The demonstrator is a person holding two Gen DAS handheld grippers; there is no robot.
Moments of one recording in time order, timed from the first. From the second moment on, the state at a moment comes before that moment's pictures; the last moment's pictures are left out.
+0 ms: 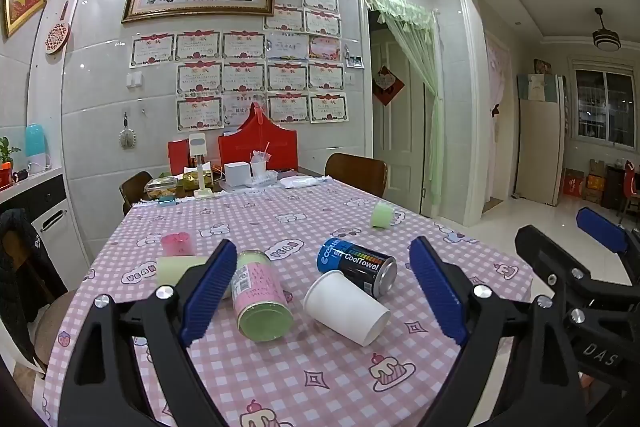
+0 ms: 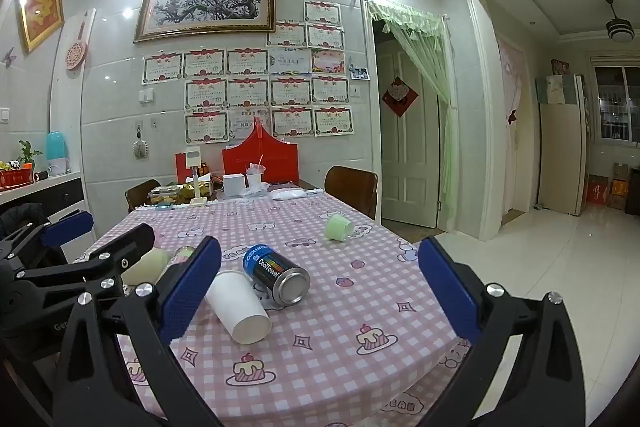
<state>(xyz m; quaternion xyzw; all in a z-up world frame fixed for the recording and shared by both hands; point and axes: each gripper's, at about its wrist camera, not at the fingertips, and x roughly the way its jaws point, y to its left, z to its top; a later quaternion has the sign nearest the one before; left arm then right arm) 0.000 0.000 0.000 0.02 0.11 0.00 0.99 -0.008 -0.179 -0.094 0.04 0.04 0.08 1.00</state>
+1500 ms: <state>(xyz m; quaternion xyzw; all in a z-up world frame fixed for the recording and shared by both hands) 0.003 -0.002 -0.007 0.01 0.11 0.00 0.99 -0.007 -0.179 -0.091 0.04 0.04 0.08 1.00</state>
